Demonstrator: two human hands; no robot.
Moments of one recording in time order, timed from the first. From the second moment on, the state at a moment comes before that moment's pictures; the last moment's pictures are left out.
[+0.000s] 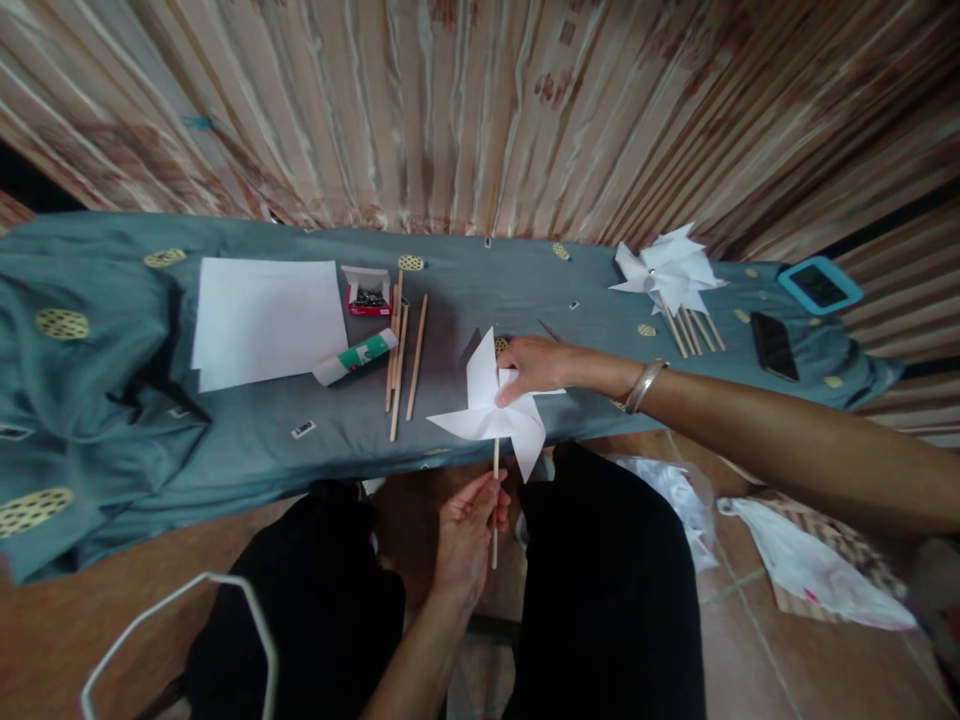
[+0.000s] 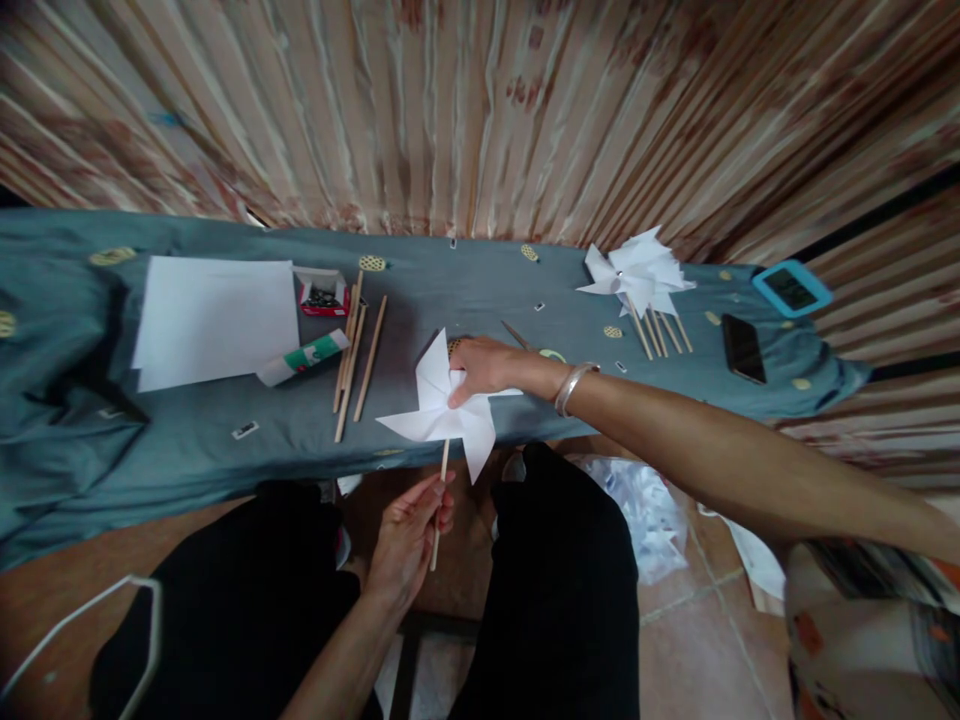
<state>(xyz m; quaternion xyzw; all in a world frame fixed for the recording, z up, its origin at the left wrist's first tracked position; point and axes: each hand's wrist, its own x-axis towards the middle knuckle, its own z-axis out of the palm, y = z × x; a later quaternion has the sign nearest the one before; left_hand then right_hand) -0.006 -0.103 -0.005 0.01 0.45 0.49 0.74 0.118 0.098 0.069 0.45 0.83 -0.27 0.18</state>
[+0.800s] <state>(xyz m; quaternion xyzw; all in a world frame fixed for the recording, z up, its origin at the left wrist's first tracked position) -0.006 -0.100 -0.006 0.01 0.46 0.50 0.74 0.147 0.063 0.054 0.45 0.83 -0.33 -0.01</state>
